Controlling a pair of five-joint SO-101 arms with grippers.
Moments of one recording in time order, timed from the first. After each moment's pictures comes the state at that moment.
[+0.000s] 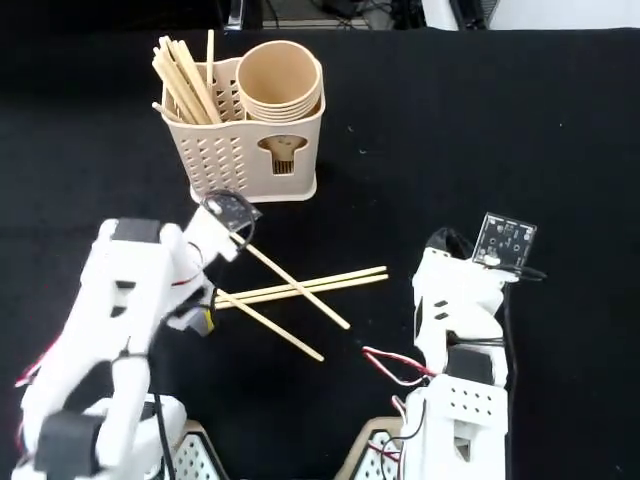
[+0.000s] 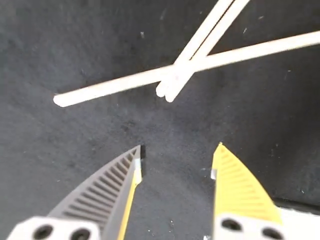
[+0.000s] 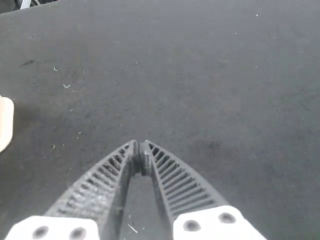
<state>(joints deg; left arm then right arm) 1.4 -26.9 44.8 74.2 -40.9 12.9 -72.4 94.4 16.0 -5.2</state>
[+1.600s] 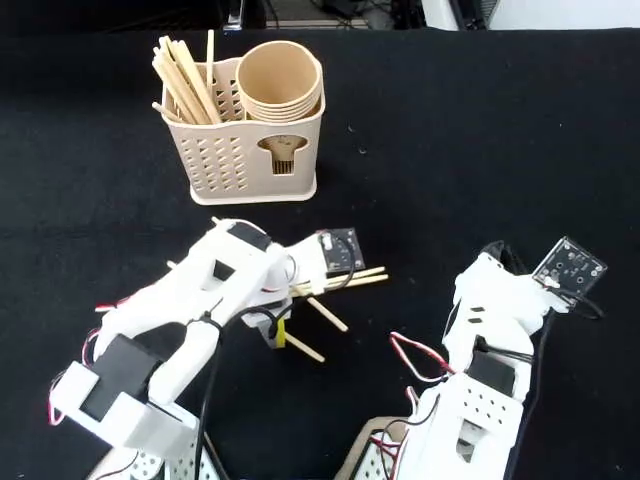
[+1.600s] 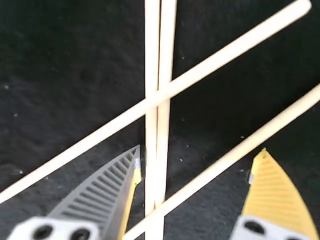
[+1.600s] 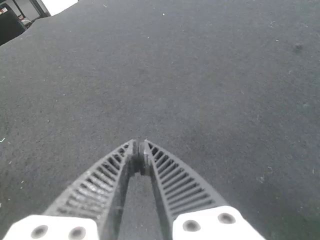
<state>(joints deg) 23.8 -1.3 38.4 53.4 -49.1 27.8 -72.4 94.2 16.0 -14.2</state>
